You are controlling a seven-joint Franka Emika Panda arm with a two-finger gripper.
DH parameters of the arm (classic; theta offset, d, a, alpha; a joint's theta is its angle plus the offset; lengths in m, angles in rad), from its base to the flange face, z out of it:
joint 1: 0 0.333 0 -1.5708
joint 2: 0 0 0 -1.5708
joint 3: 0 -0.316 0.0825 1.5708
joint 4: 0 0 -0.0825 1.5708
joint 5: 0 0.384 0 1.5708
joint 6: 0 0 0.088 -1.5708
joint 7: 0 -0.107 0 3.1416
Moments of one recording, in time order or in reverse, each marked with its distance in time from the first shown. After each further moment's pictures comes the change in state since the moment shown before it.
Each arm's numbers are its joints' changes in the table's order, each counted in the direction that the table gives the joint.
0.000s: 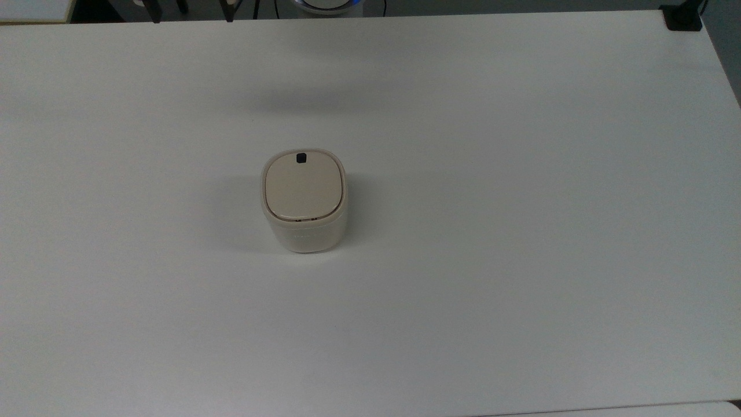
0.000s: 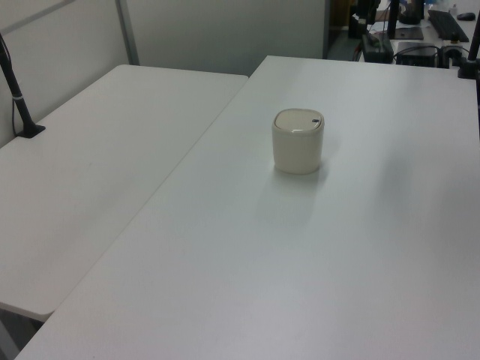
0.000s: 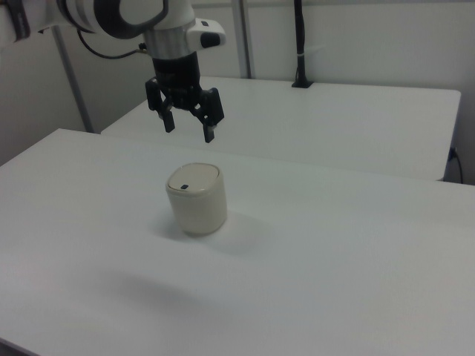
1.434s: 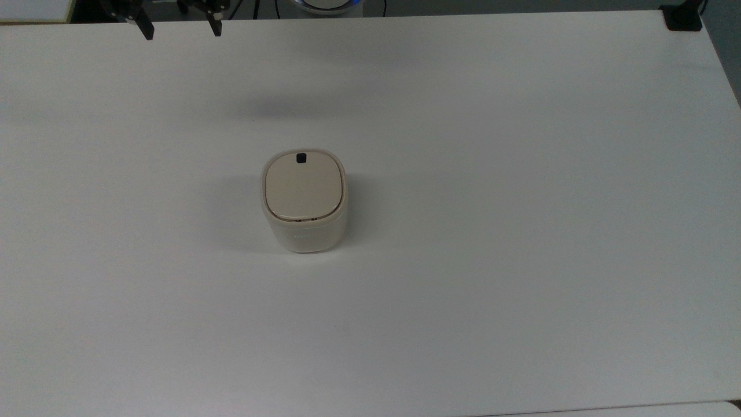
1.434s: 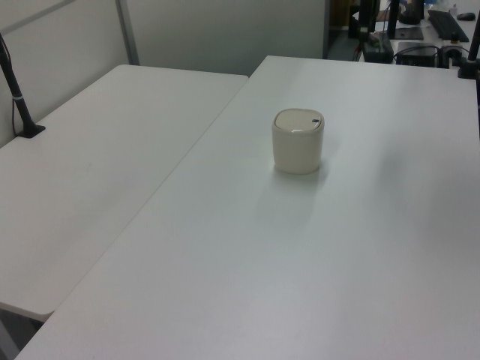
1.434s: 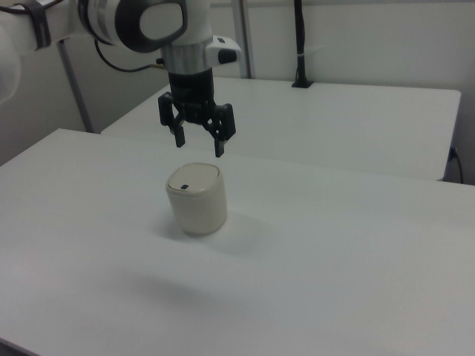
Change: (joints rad) arm -0.036 0.045 -0.001 0.001 0.011 -0.008 0.087
